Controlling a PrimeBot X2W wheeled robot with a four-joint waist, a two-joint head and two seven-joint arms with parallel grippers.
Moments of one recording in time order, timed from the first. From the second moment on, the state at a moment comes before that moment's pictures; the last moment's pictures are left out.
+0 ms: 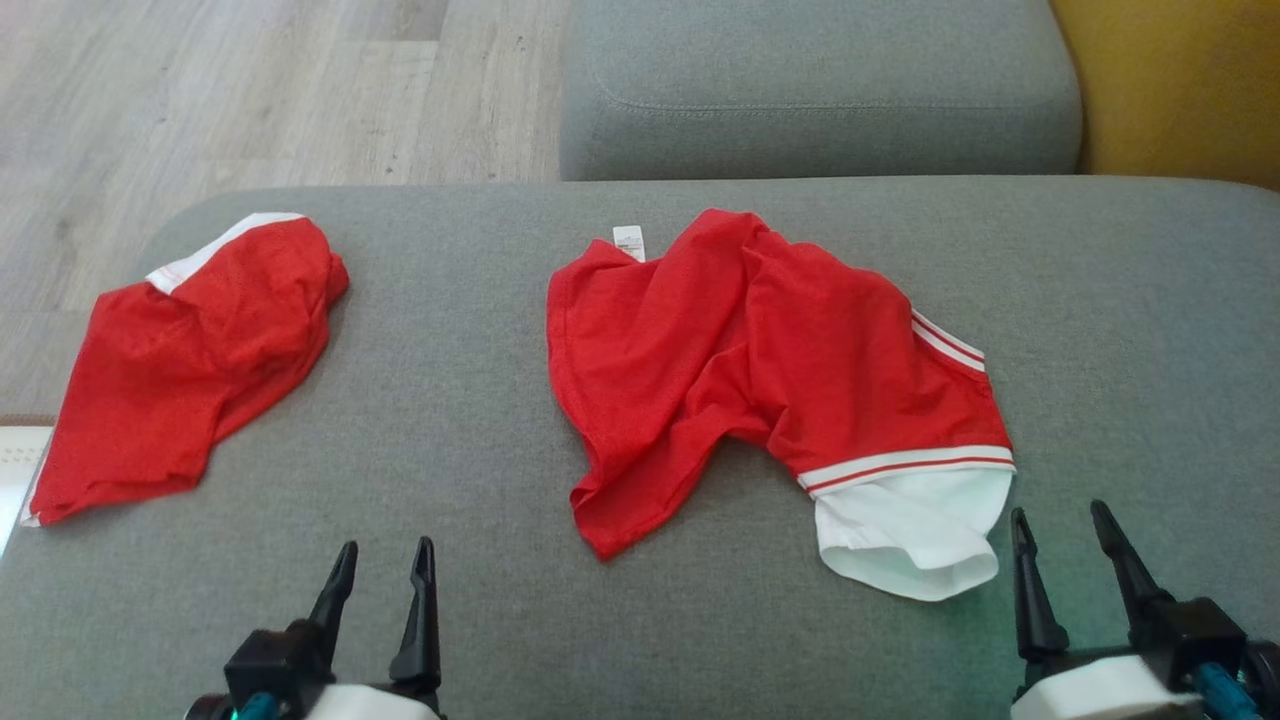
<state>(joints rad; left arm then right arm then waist) 0.18 0.05 -0.18 0.14 -0.19 0.03 -0.25 0.14 -0.04 -0.07 0.22 -0.02 0.13 -0.25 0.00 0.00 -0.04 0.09</state>
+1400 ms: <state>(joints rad) -0.11 0.05 -0.48 0.48 -0.18 0.04 -0.25 -0.05 -0.04 -0.02 0.33 0.26 0.13 0.29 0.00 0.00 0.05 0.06</state>
